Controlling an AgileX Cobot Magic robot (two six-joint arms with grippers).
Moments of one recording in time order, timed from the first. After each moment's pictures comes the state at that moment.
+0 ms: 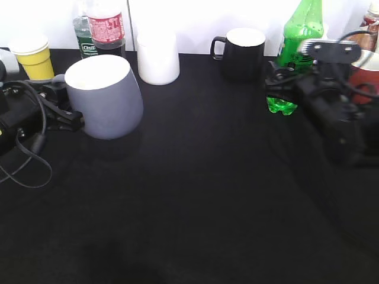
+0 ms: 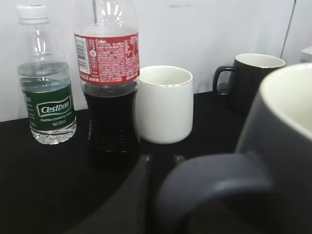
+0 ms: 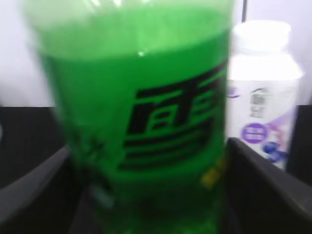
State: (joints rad) left arm -0.31 1.64 -0.43 0.18 -1.03 -0.14; right arm 0.36 2.03 -0.79 0.29 -1.10 -0.02
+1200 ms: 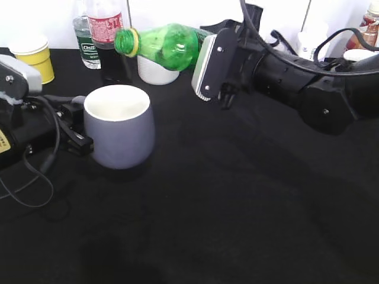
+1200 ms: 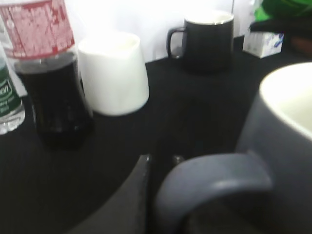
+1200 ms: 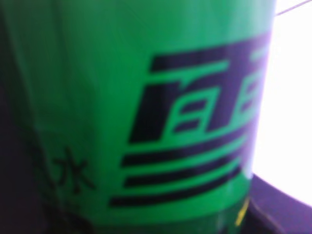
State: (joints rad) left arm -0.31 1.64 -0.43 0.37 -0.93 -0.14; right arm 0.53 1.87 -0.95 -0.21 -0.76 -0.97
